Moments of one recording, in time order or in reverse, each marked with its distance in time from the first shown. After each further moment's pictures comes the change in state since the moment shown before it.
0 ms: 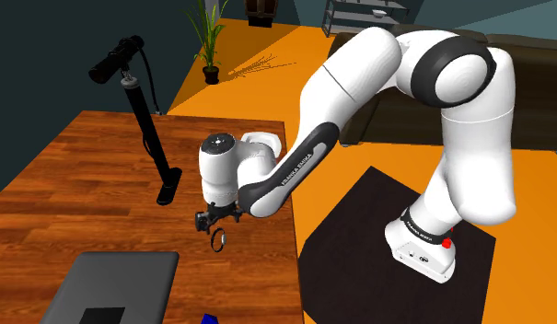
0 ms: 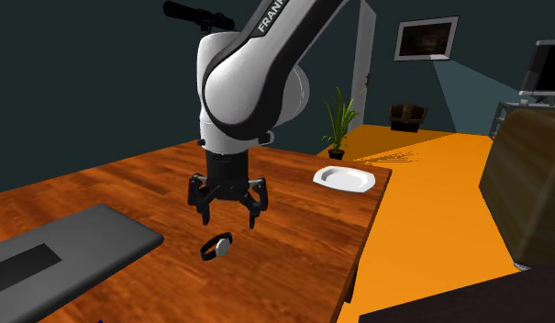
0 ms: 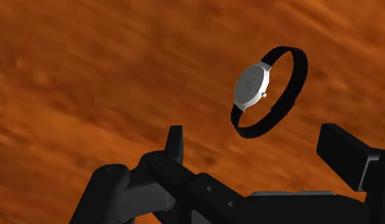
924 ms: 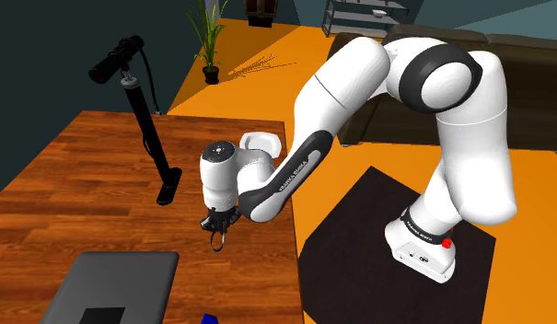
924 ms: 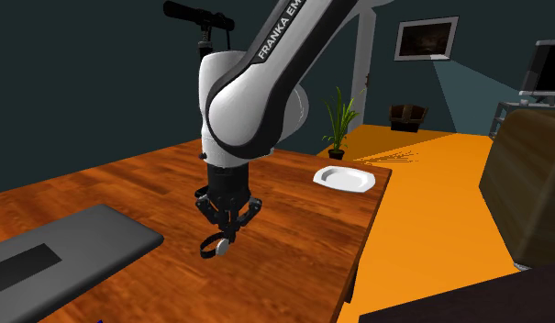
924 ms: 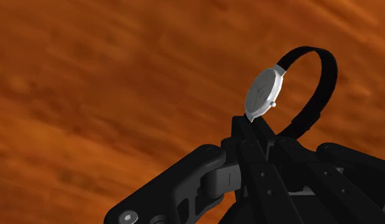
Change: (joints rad) arm 0.016 0.053 -0.022 0.014 -0.023 0.039 0.014
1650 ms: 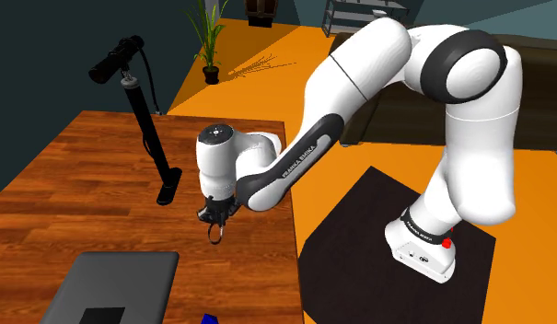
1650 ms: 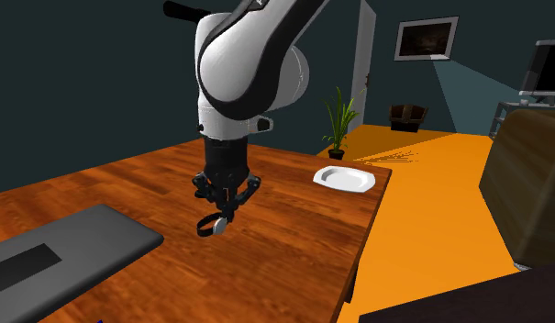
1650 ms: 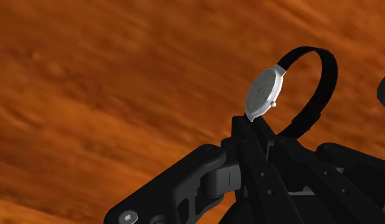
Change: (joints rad) arm -0.031 -0.094 0.040 -0.008 0.046 -0.084 -0.031
